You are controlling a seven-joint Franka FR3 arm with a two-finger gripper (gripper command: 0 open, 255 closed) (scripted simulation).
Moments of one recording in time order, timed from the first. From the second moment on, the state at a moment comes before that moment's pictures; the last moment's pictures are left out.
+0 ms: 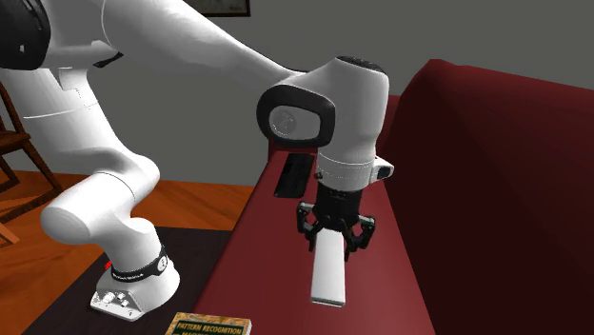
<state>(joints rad) -0.03 -0.11 -0.10 -2.18 -0.03 2.01 -1.47</state>
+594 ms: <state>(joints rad) -0.13 -0.07 -0.22 -2.13 -0.05 2.01 -1.68</state>
